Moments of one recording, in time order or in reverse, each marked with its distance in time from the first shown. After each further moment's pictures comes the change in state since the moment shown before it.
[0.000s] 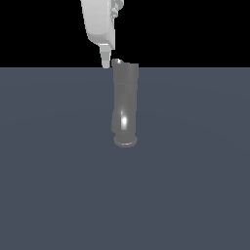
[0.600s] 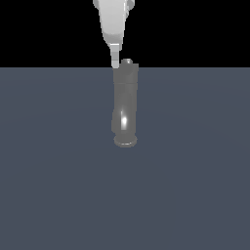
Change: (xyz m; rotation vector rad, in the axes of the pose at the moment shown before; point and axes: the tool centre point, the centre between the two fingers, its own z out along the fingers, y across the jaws) arm 0.023 -0.003 0.000 -0.009 -0.001 -0.029
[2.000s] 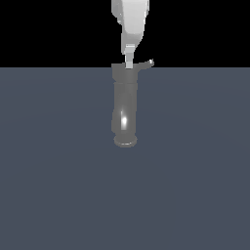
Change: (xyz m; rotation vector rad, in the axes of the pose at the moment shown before) arm 0.036 -0.021 0.003 -0.080 -0.014 -0.013
